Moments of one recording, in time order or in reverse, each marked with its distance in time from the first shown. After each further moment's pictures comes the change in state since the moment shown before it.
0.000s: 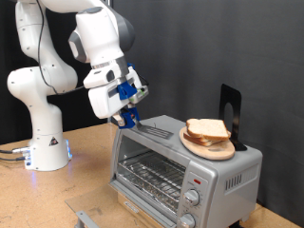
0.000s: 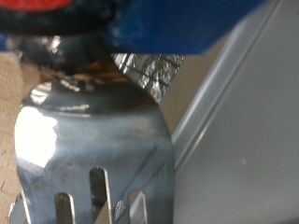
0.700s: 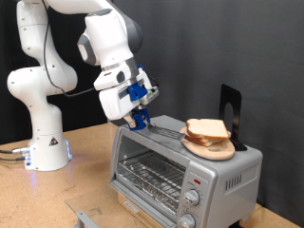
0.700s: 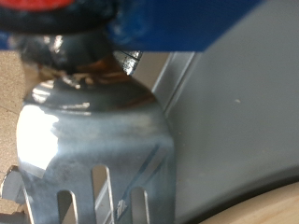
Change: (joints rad) arm 0.001 0.056 0.034 0.042 0.027 0.036 0.028
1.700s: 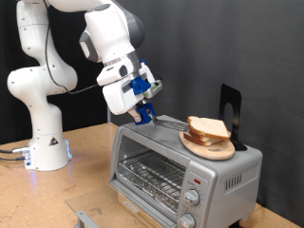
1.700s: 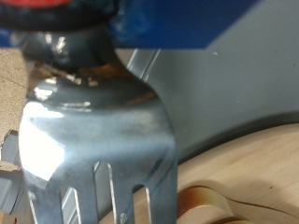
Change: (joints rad) arm 0.003 -0.015 0.006 0.016 0.064 0.014 -0.042
